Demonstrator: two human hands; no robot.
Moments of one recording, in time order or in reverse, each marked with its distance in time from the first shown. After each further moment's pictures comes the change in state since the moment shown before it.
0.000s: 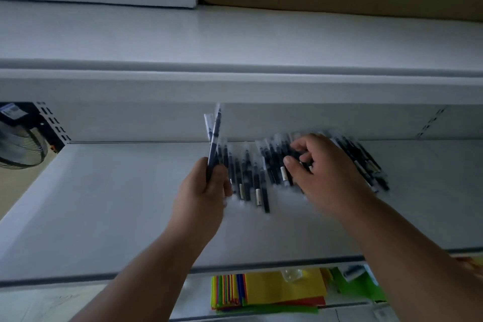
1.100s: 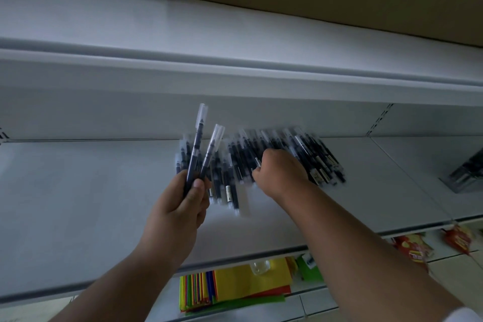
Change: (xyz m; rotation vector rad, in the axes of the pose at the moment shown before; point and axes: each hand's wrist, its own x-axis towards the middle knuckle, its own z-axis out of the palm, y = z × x) left_hand -0.028 0.007 0.006 -0.537 -0.203 -0.150; right_hand 0.023 0.001 0.030 -0.466 -0.345 0.364
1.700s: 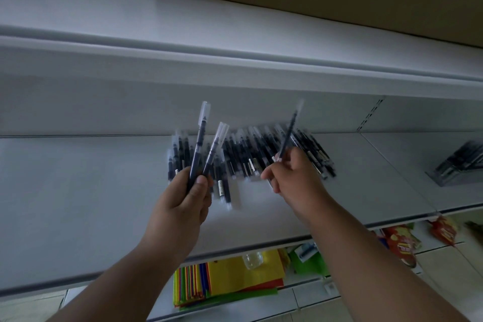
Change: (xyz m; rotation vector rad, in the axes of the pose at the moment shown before) left_hand -0.005 -0.002 0.013 -0.054 -0.002 -0.060; right_hand -0.046 0.034 -0.003 1.038 0.060 0.101
